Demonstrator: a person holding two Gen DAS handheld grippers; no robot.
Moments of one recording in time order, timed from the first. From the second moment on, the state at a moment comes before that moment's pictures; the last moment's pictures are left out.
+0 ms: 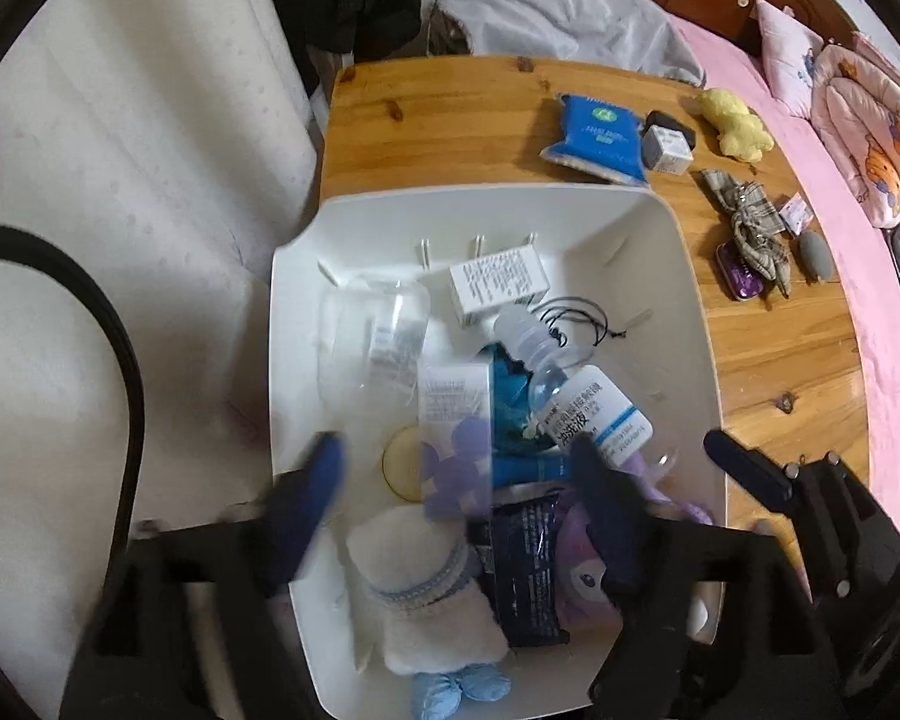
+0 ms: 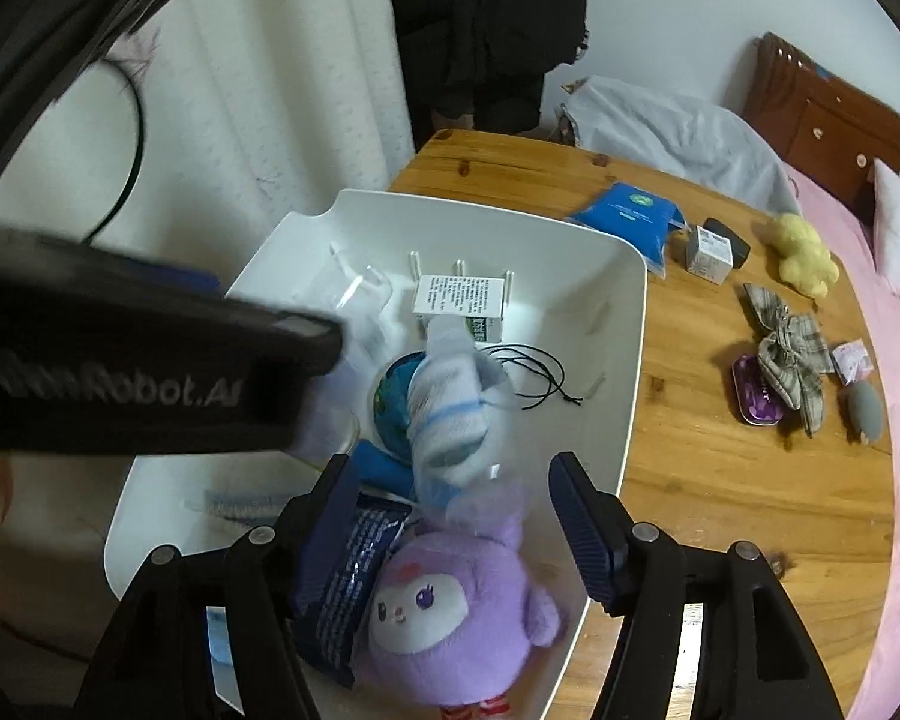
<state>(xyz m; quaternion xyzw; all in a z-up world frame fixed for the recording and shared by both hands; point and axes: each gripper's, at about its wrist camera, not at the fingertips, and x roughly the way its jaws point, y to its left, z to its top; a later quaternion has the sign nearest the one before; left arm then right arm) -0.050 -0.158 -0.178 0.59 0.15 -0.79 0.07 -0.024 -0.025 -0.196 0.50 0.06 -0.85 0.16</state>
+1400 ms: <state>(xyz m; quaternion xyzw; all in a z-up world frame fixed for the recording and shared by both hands) -0.079 -0.097 -0.111 0.55 0.15 -0.82 0.04 0.015 0.046 -0.156 0.46 0.04 -0.87 0.19</state>
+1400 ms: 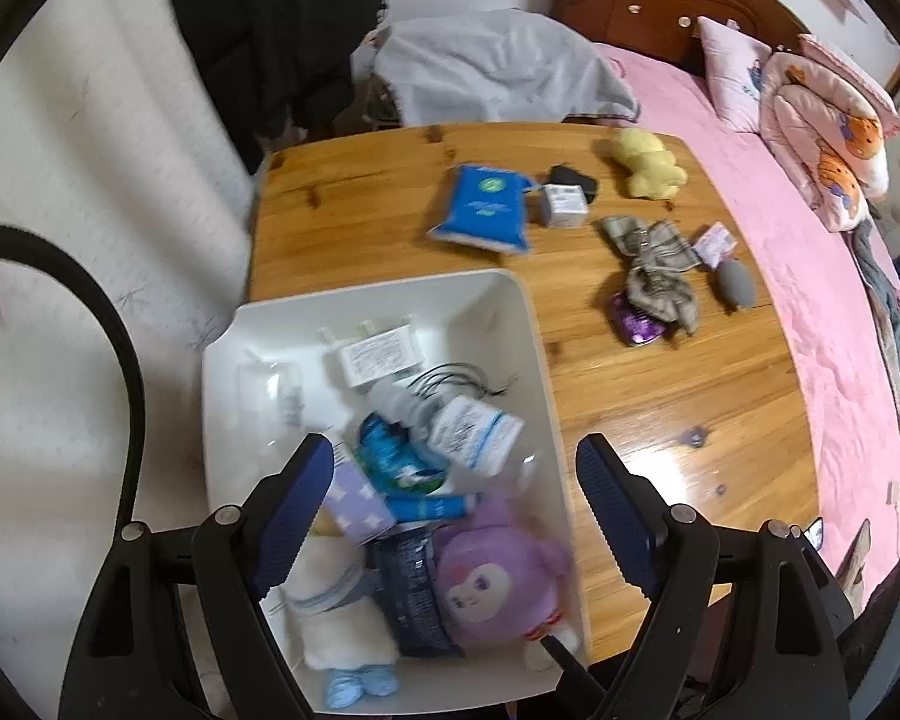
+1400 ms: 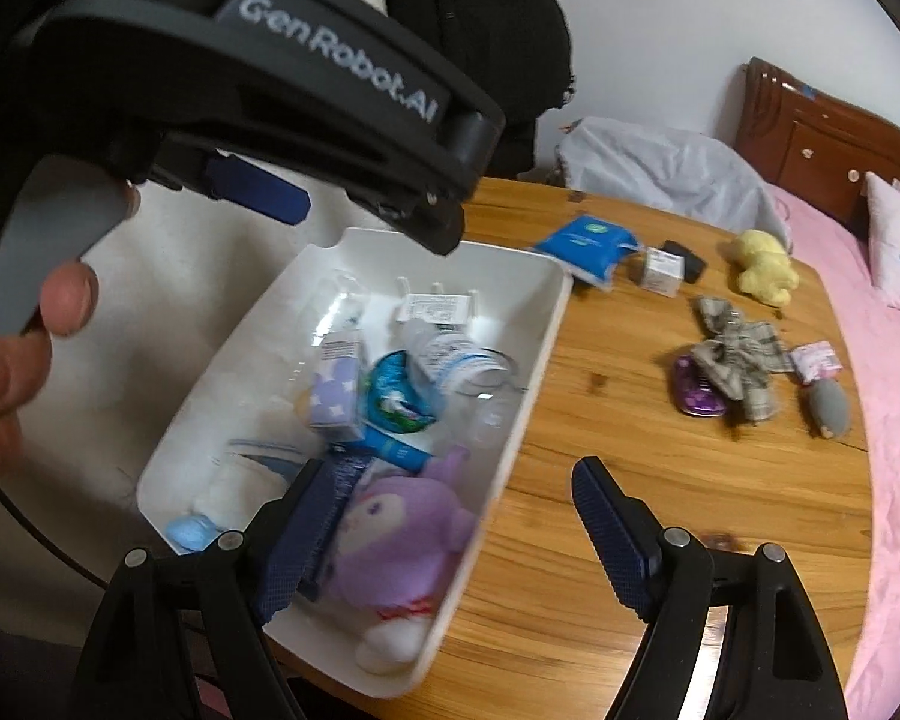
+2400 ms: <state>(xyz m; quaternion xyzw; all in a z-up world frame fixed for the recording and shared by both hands) -0.268 0.076 -0.096 0.57 0.10 -0.81 -0.08 -0.091 0.314 -0.185 0.48 -0.07 -0.87 -0.01</state>
